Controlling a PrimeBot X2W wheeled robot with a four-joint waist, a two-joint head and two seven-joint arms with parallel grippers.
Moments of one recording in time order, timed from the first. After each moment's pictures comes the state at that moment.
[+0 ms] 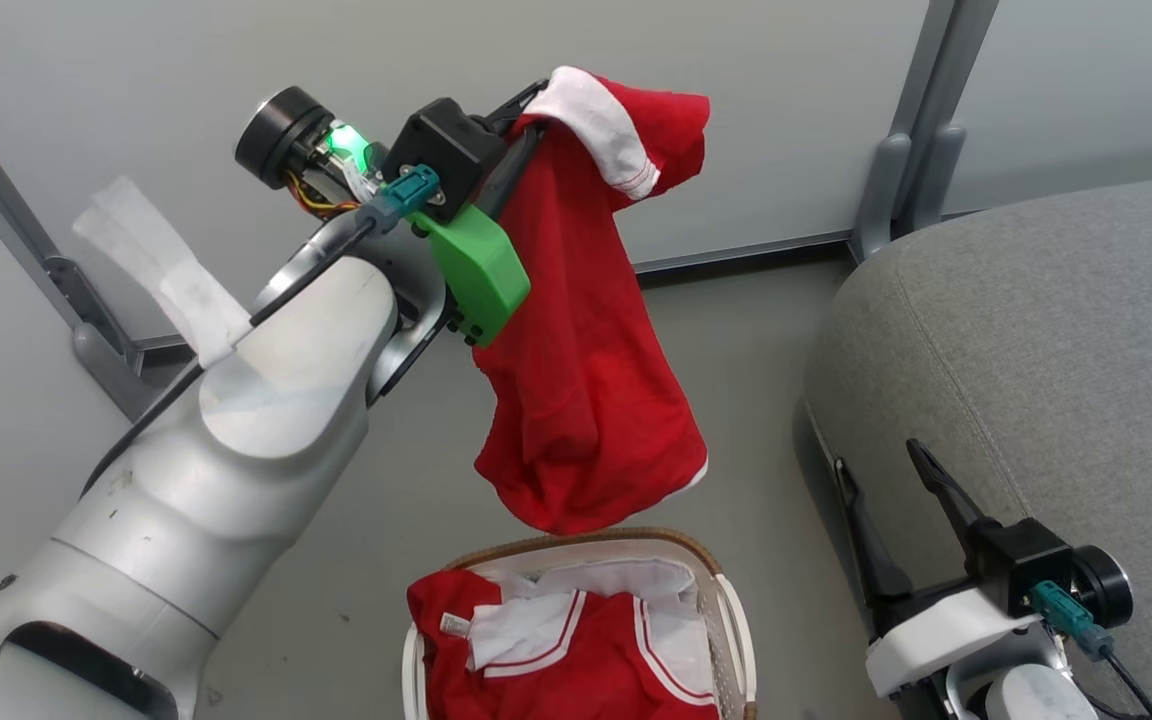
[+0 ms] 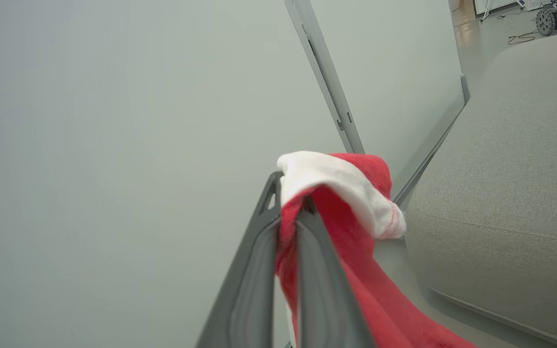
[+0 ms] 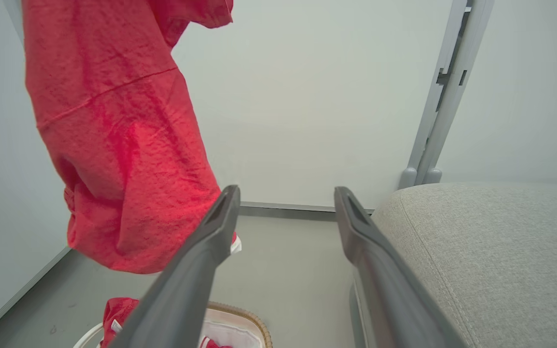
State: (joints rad) left arm -1.02 0.21 -0.87 0.62 -0.44 -0.13 -0.15; right arm -0.06 -0.05 0.08 0.18 0.08 0.13 -0.26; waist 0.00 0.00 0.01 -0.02
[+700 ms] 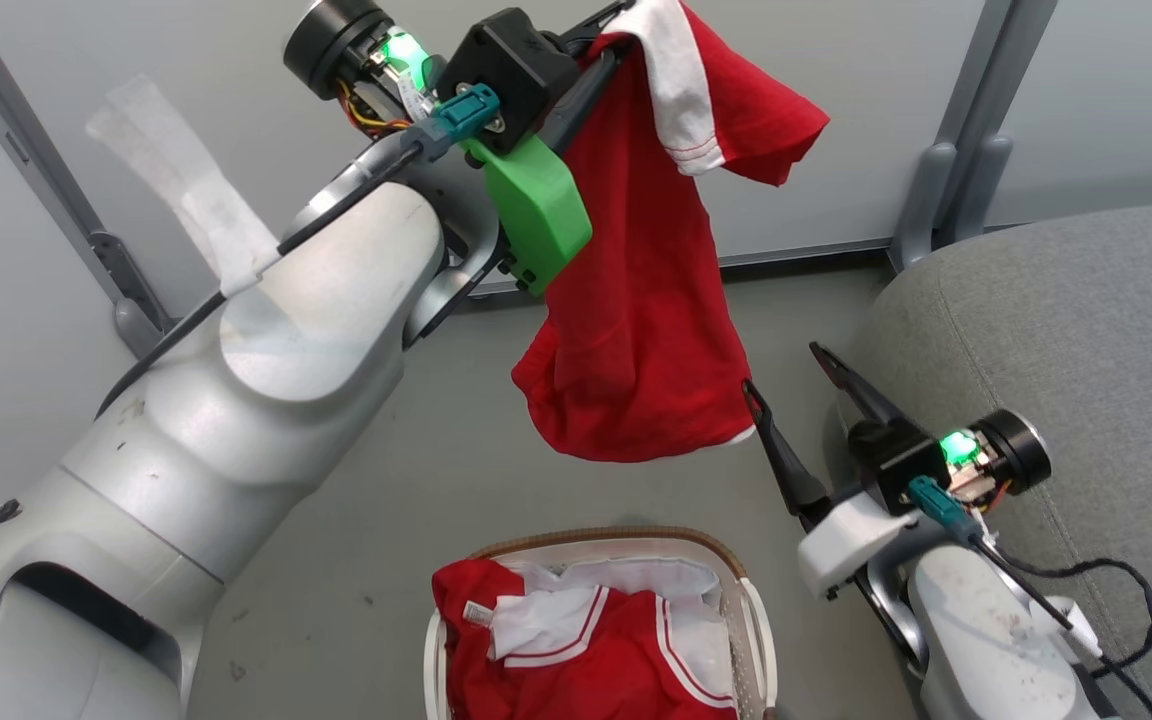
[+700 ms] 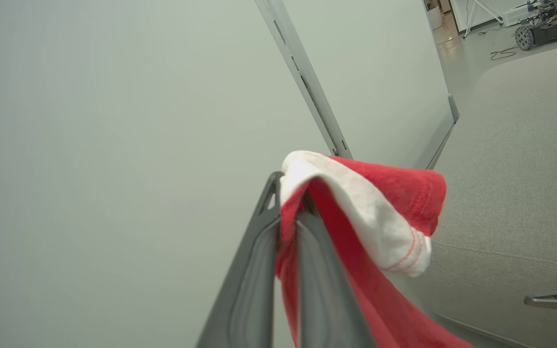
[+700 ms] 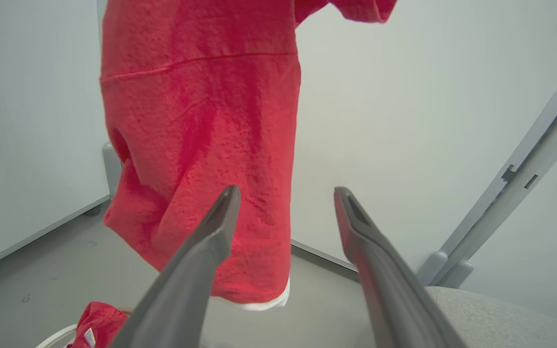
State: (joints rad) left arm -1.16 0.19 -0.99 0.58 -0.55 -0.13 -0.13; right arm -0.31 -0.05 0.20 0.34 -0.11 0.13 -0.26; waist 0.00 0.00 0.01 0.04
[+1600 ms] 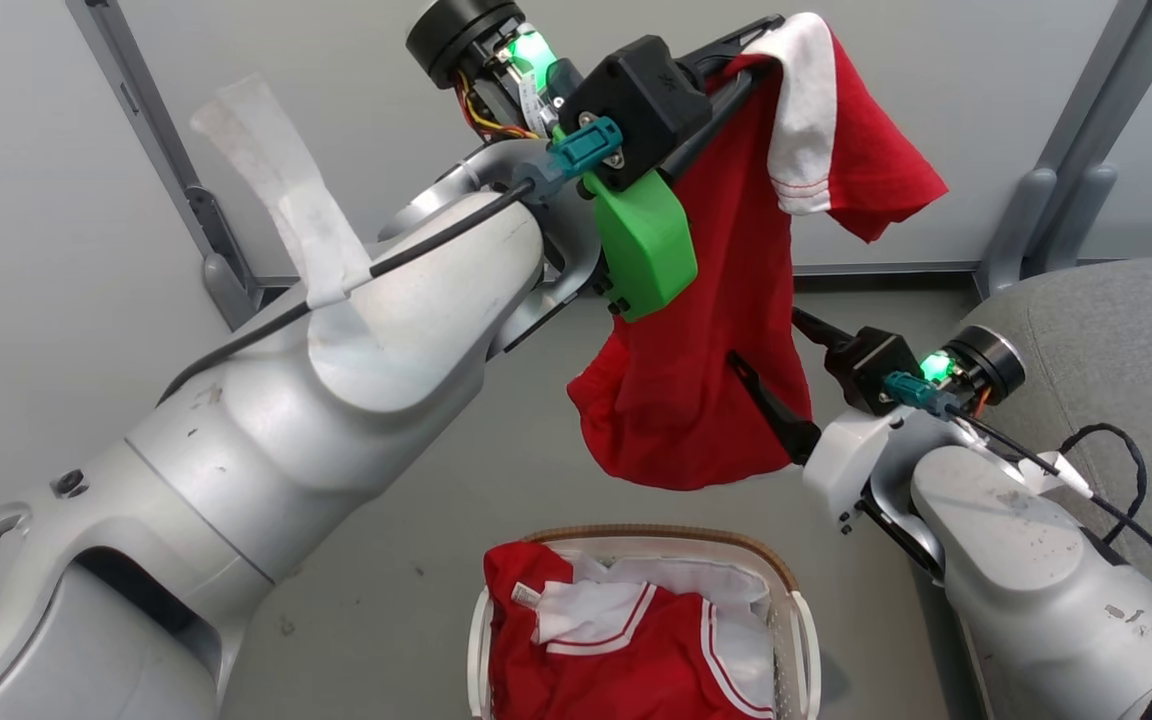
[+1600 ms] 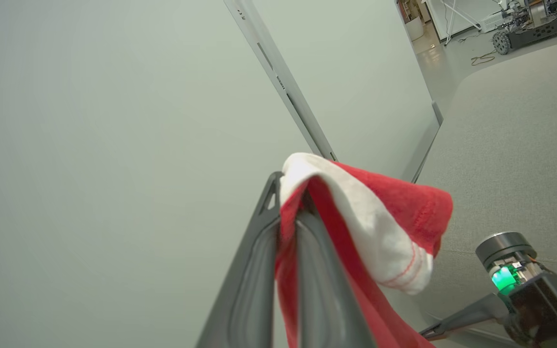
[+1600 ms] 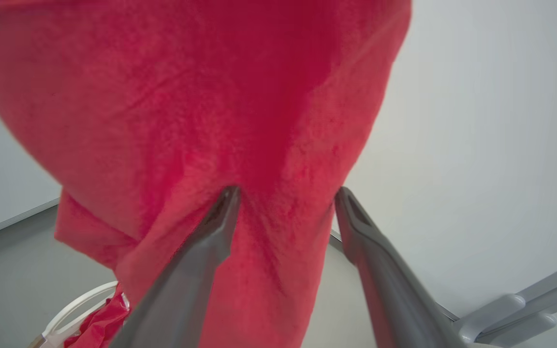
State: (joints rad) left arm -1.23 0.12 -1.10 0.53 -0.59 -0.13 -0.18; right arm -0.68 -0.24 0.66 0.72 0.29 0.13 -0.26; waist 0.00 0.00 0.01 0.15
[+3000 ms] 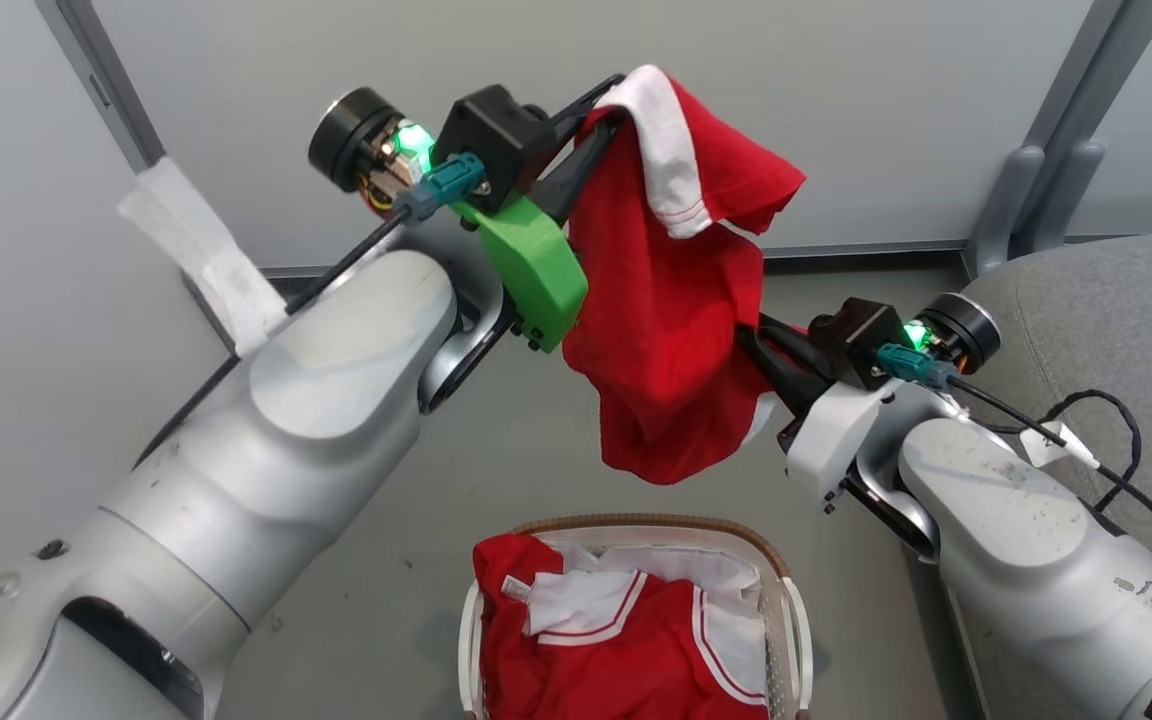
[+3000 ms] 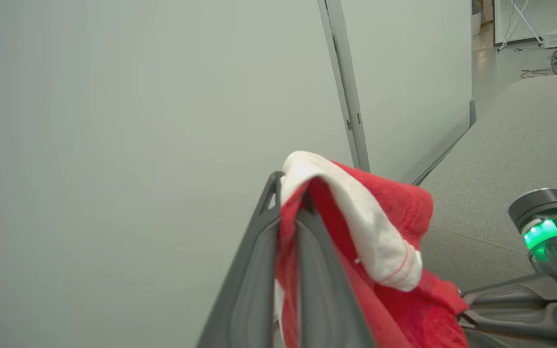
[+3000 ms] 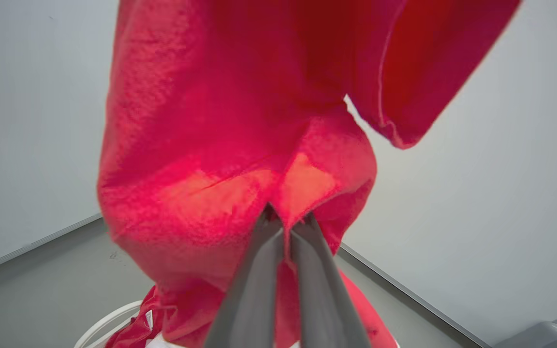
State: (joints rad) left arm -1.11 0.17 -1.07 0.65 -0.71 -0.09 -0.23; right arm -0.75 -0.28 0.81 0.63 0.46 0.13 -0.26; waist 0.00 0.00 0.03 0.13
